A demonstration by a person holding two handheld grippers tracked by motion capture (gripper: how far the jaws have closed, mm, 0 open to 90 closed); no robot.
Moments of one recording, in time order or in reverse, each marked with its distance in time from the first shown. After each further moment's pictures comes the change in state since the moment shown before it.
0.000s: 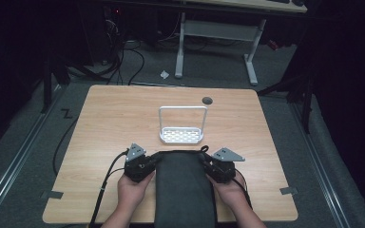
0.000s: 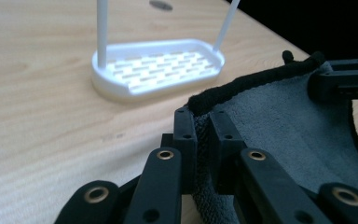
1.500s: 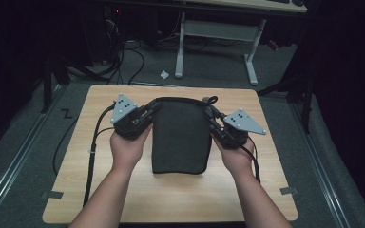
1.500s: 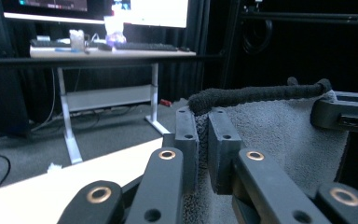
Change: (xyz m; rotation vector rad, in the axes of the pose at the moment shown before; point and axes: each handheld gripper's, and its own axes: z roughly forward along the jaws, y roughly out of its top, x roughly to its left) left arm -0.019 0.153 -0.044 -0.346 0.037 0.183; right arm -0.007 0.131 -0.049 -0.387 -0.115 -0.094
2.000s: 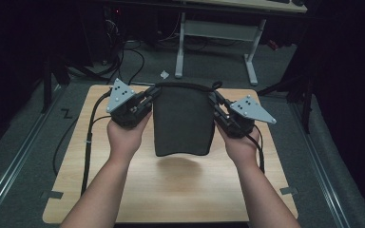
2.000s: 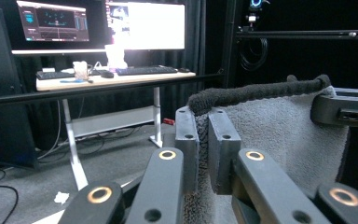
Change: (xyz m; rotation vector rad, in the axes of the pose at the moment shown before) left arm 0.003 0.034 0.002 -0.050 0.000 0.069; right arm -0.009 0.035 0.001 -0.060 -0.008 -0.013
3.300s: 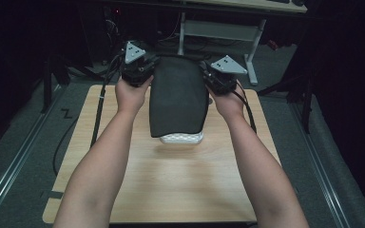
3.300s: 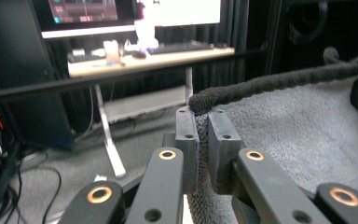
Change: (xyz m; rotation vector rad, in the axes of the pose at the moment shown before) left arm 0.085 -0.005 0.114 0.151 0.100 0.025; right arm -0.053 0.003 0.127 0.102 -0.041 -0.136
